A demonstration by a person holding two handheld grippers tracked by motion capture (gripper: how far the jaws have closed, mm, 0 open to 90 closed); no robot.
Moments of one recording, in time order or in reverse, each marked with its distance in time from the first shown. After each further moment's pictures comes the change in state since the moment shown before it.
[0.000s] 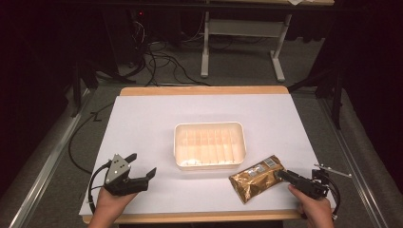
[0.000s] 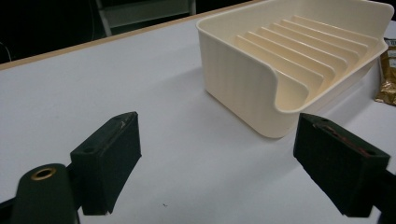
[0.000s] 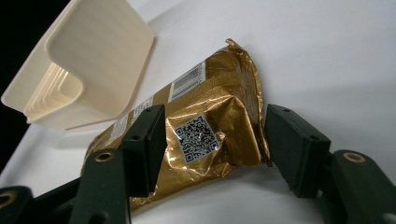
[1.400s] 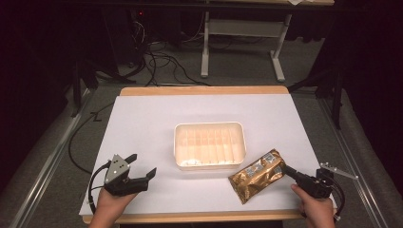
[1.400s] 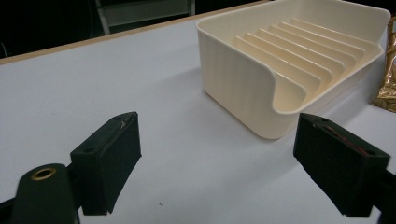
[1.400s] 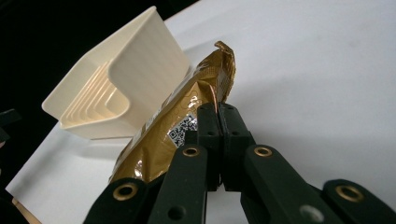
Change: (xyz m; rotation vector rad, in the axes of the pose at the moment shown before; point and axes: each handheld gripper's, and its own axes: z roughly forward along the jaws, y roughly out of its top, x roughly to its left) left arm 0.001 -0.001 -0.001 -0.010 -0.007 -0.021; right arm 0.020 0.005 -0.015 -0.117 0.065 -0.107
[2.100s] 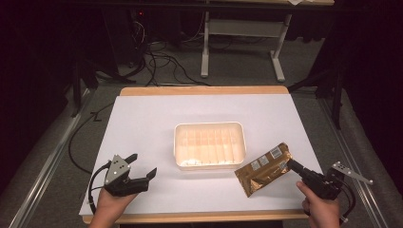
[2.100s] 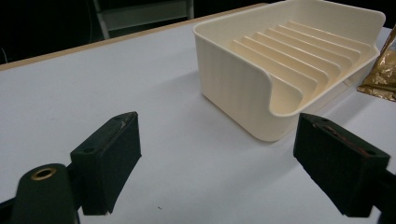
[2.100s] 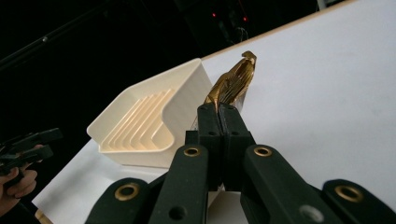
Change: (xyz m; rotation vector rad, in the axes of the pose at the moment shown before) left arm -0.001 0.001 0.000 -0.010 -0.003 0.009; right arm 0.021 0.014 -0.022 -0.156 0.091 -0.079
